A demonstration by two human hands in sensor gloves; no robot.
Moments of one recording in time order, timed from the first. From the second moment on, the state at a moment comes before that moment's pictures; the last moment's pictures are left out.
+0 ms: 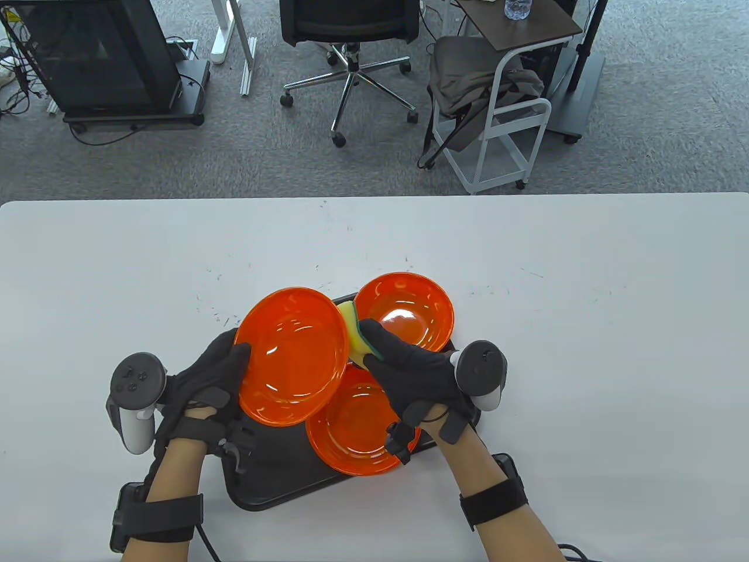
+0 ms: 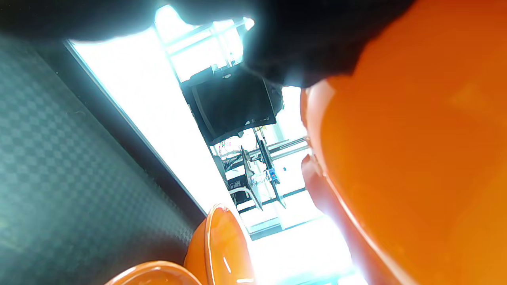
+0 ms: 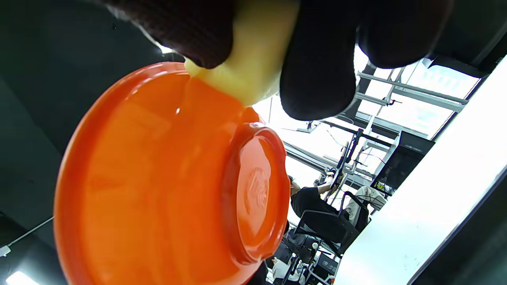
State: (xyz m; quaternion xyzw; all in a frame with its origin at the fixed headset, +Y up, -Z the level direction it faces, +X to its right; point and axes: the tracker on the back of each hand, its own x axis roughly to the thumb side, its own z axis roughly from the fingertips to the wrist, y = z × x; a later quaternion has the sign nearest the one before) left_hand -0.295 -0.676 -0.267 -0.02 -0.03 0.57 0.82; right_hand 0.057 -0.673 -0.282 0.30 -0.07 0.72 0.62
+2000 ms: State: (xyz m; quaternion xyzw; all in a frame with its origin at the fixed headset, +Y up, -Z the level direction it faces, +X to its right) left_hand -0.309 -0.672 -0.261 0.13 0.03 0.52 0.84; right_hand 0.019 -0.670 -0.264 0.33 0.01 0.66 0.67
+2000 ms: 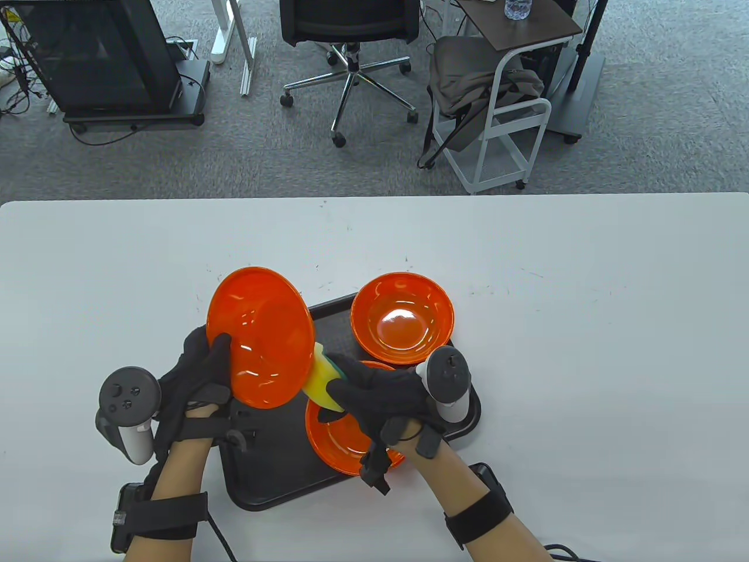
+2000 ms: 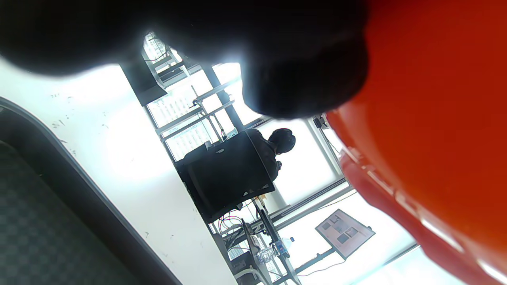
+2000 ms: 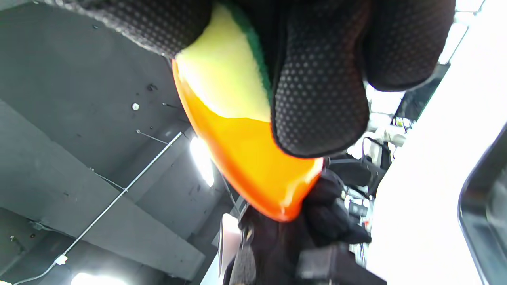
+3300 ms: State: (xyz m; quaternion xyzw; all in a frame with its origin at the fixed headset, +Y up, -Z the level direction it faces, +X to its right) left_hand -0.269 -0.669 -0.261 0.05 -0.11 0.59 0.80; right_hand -0.004 -0.689 -0.261 0.34 0.09 0.64 0.68
